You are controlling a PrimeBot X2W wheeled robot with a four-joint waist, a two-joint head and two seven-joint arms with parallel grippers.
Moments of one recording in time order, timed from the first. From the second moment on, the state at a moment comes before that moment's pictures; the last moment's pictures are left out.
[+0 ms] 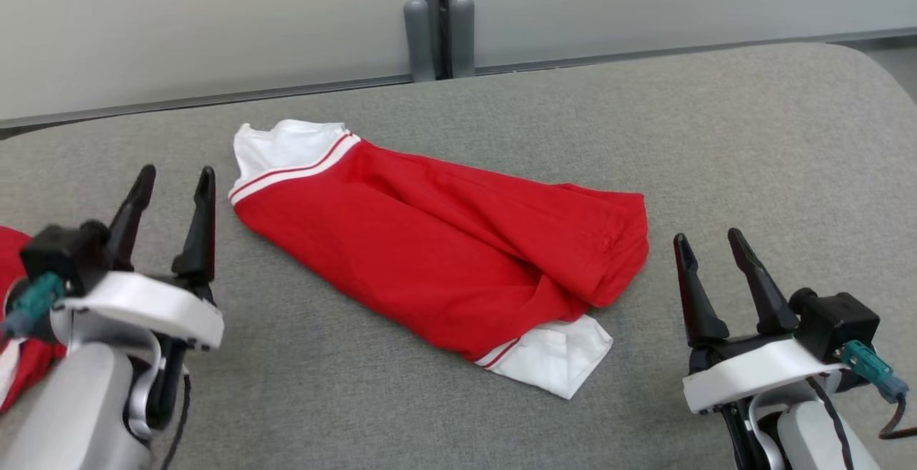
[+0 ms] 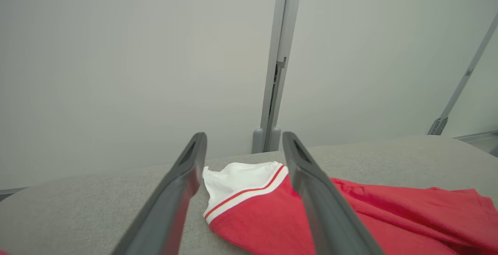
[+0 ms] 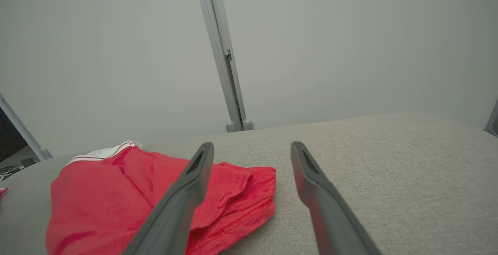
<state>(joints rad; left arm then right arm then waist) -0.41 0.39 -0.30 0.38 -0.59 -0.03 -0.21 -0.20 -0.10 0.19 0.25 0.35 0.13 -0.26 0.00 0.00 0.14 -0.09</state>
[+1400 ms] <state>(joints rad) -0.03 0.24 -0.34 -0.01 -0.55 0.15 -0.26 -0.30 -0.19 0.38 0.45 0.57 0.13 -0.10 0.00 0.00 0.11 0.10</state>
